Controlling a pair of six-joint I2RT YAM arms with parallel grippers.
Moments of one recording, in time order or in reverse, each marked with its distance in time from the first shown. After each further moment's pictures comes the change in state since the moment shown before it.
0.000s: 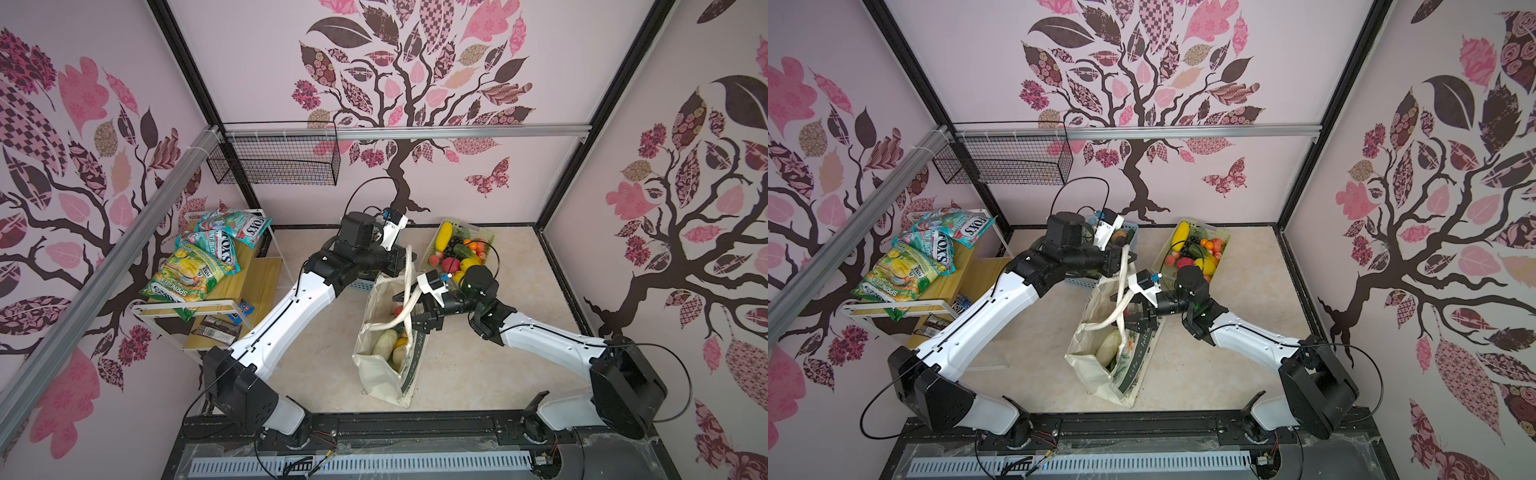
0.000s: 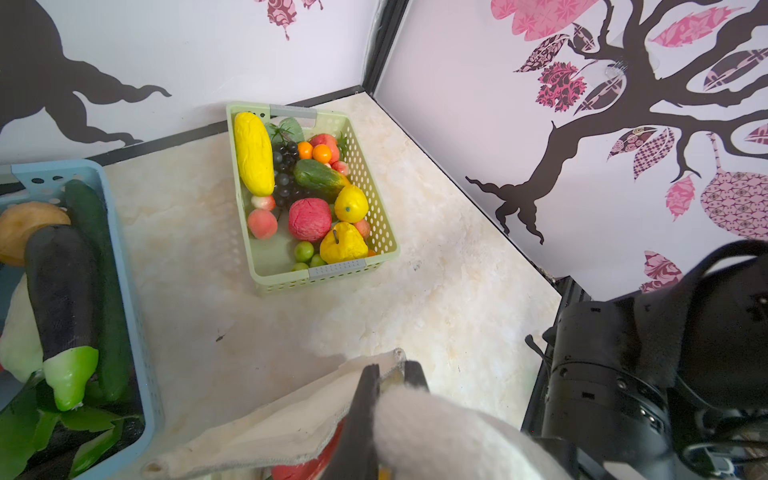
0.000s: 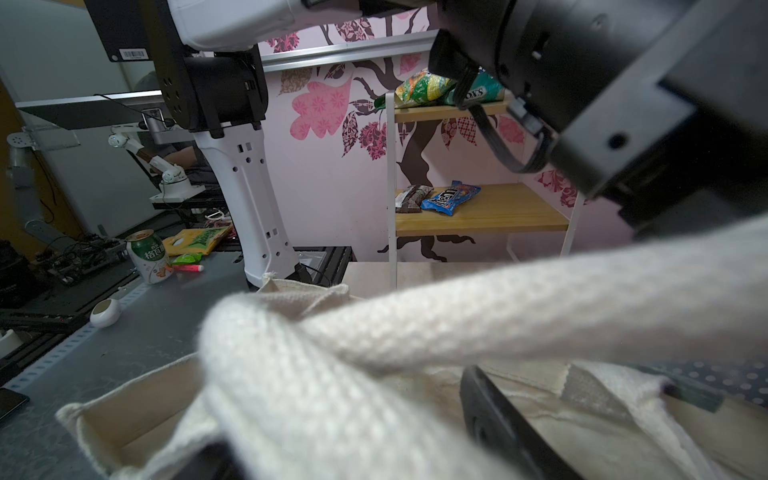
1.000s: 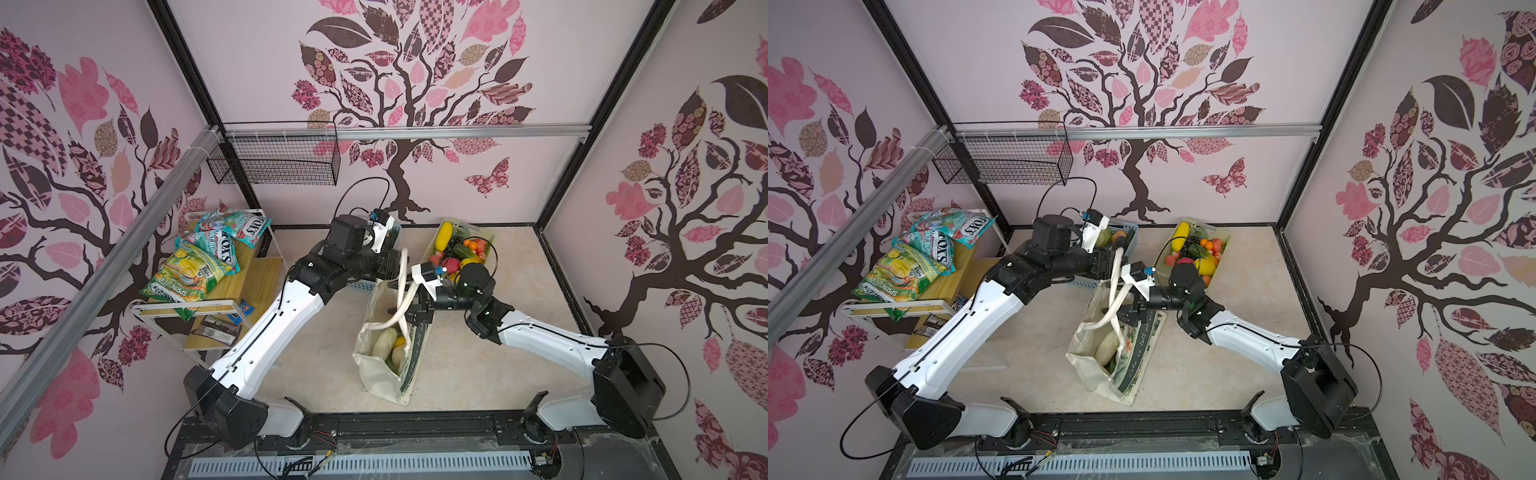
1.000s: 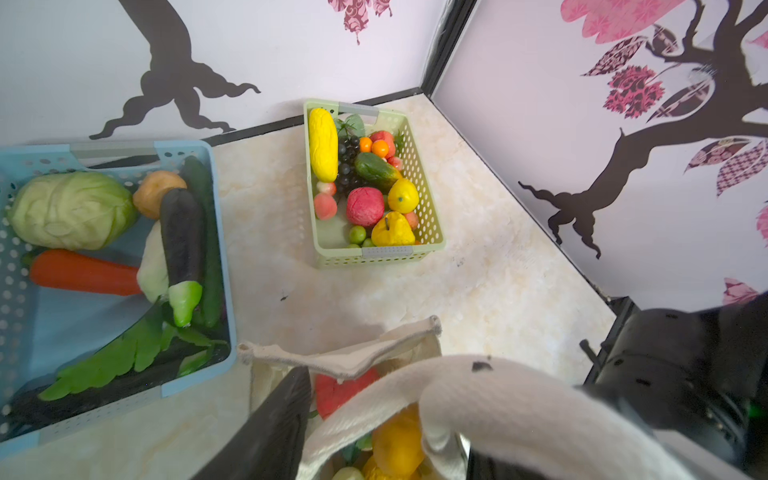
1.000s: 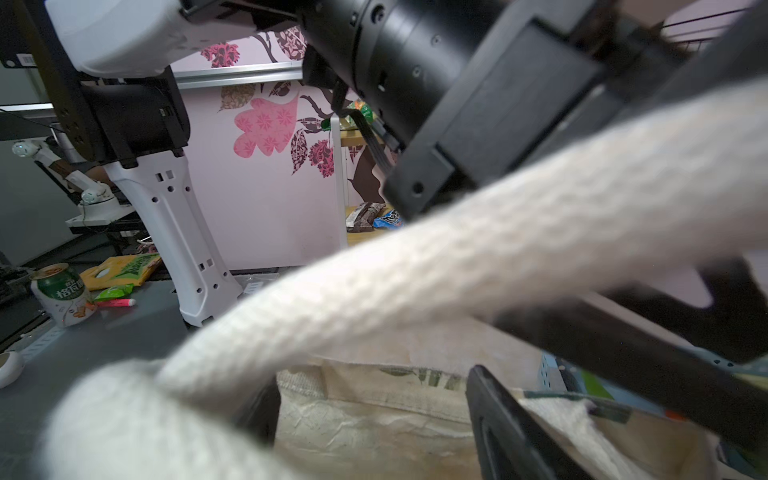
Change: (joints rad) left arm -0.006 -0.104 0.002 -0.153 -0.188 0.002; right arm 0.044 0.003 0.067 -0.061 0.224 -0.006
